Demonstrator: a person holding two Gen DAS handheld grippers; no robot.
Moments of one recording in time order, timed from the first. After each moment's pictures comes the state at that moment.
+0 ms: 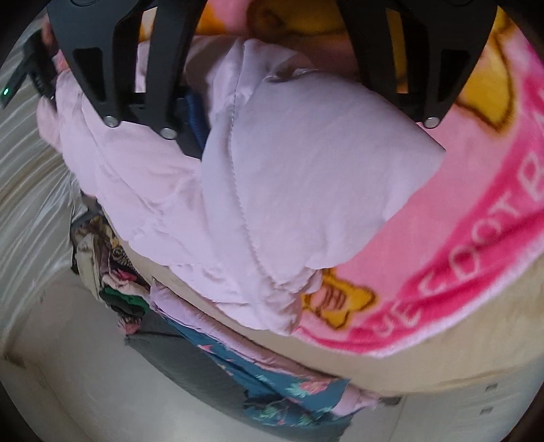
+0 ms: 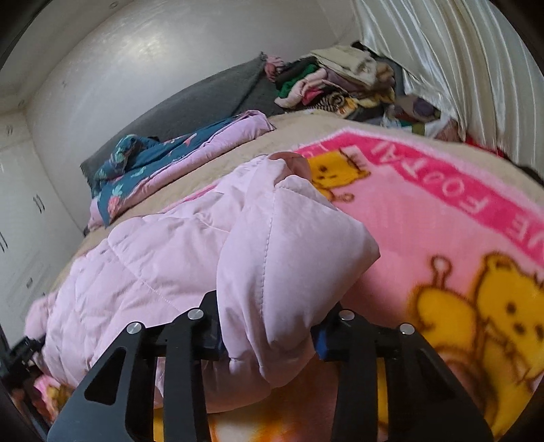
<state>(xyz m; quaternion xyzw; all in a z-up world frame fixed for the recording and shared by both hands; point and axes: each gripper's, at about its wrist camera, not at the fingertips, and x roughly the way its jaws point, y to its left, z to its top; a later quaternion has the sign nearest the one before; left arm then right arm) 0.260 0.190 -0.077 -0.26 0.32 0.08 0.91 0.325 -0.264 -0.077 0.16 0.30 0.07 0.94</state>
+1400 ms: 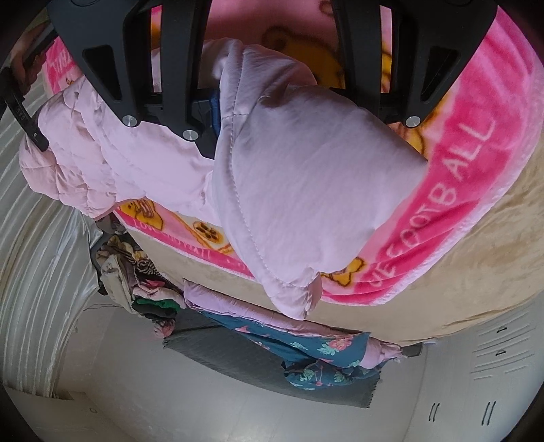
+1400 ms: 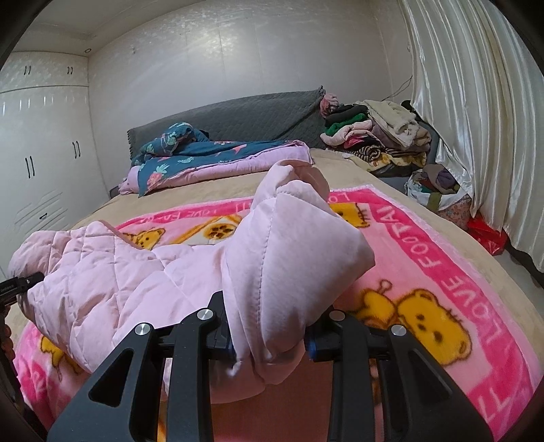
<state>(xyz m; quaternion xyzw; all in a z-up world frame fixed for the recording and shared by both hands) 0.133 0.146 -0.012 -0.18 0.28 0.06 0.94 0.175 -0.271 0.001 0.04 0.24 0.13 0.96</state>
